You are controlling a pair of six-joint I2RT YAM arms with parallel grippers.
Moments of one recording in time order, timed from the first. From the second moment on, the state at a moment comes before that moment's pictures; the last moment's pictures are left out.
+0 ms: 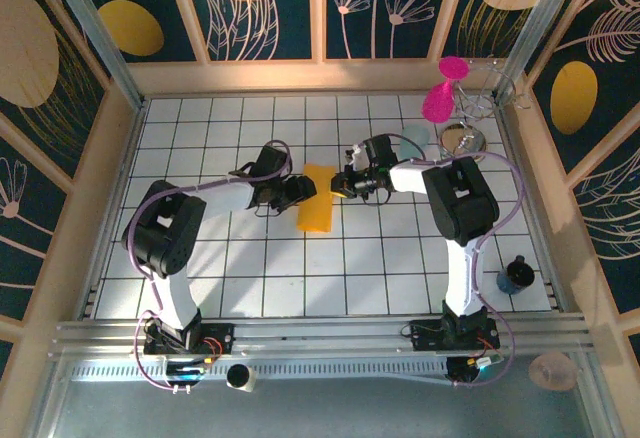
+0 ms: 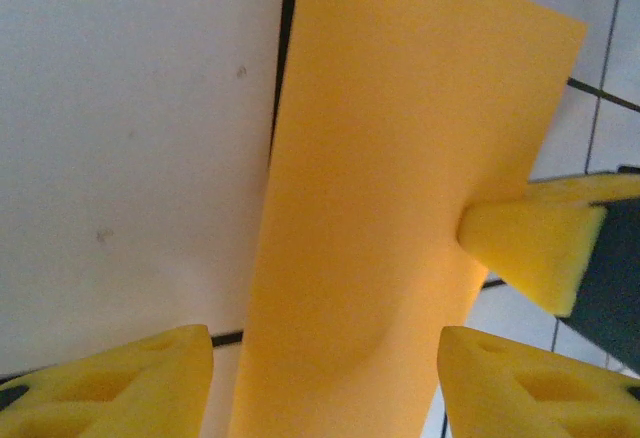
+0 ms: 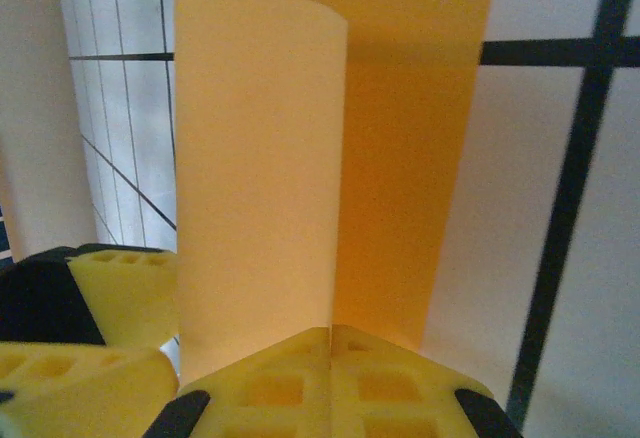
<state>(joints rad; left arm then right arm) -0.51 1.86 1.06 -0.15 0.31 -0.84 0.41 2.06 1.17 -0.05 -0.76 0.62</state>
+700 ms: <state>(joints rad) -0.51 1.94 1.15 -0.26 0.25 -0.82 0.40 2.08 1.22 -0.10 -0.75 0.61</state>
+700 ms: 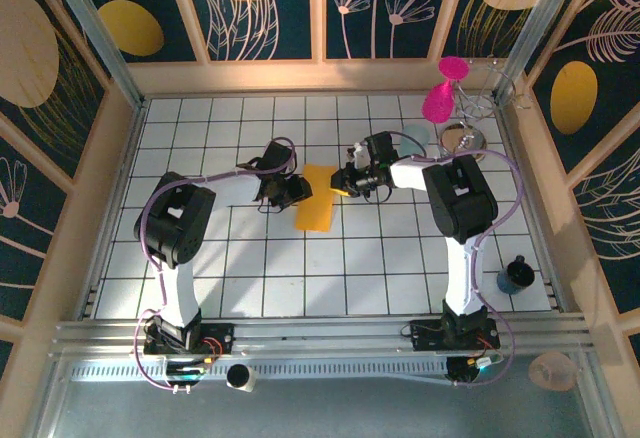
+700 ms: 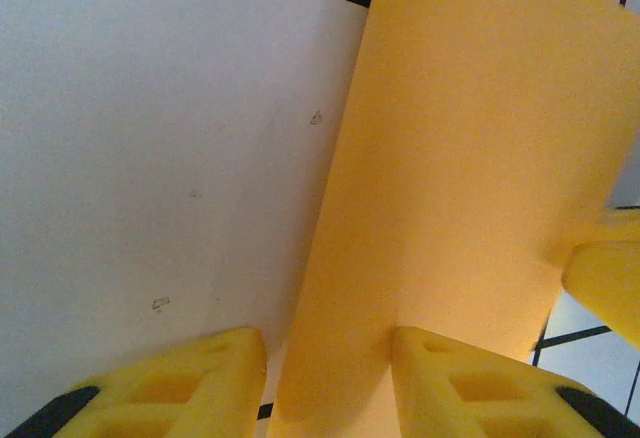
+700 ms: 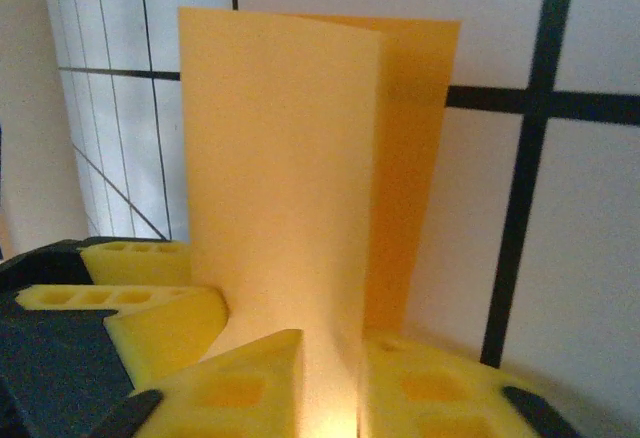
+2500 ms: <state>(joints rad) -0.52 1.97 1.17 -0.28 0.23 -0.83 0.43 1.98 1.18 -0.06 -0.68 0.67</state>
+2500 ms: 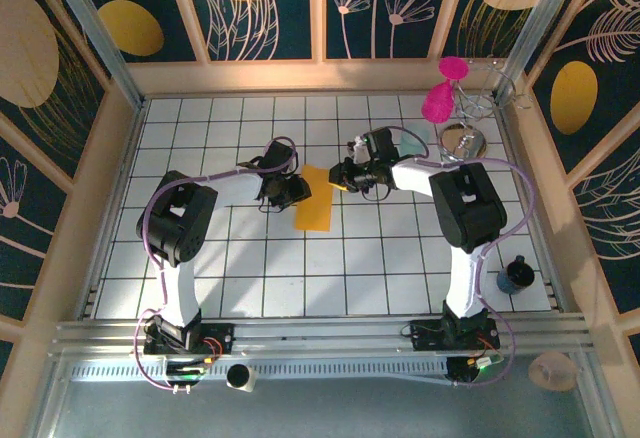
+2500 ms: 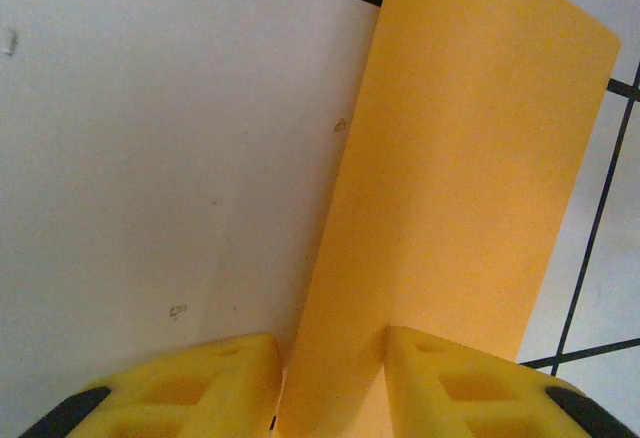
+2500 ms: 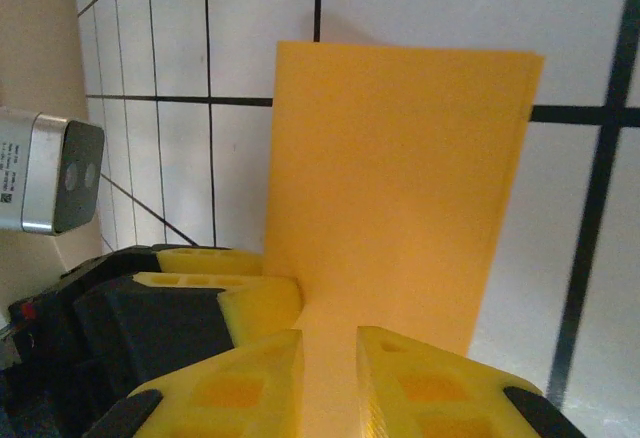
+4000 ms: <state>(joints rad) -0.52 1.95 1.20 -0.32 0.19 -0.81 0.48 2.09 1.23 -0.19 -0.68 0.65</state>
